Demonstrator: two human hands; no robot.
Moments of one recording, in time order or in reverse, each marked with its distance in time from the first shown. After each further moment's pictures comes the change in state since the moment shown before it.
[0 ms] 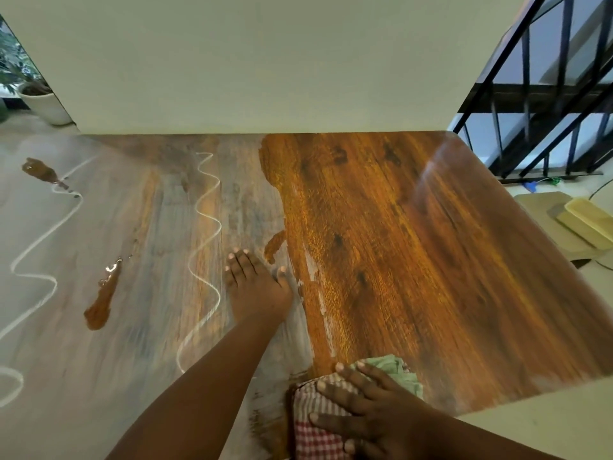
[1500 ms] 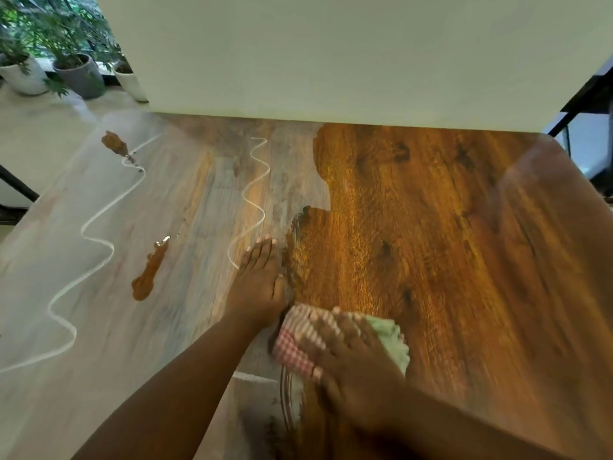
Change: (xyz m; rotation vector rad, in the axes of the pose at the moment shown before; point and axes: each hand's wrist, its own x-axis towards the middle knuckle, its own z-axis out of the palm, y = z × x) left_hand 0.013 -0.068 -0.020 -0.150 -0.020 0.285; right_hand 0.101 0.022 -0.037 0.218 0.042 0.151
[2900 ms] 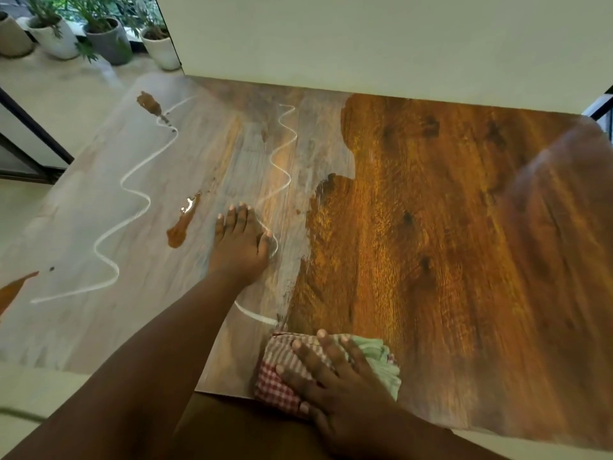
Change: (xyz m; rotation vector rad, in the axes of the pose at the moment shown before) left_hand -0.027 -0.055 -0.021 0.229 -0.018 -0.244; right_hand -0.046 -0.074 0.012 -0.089 -0.153 -0.152
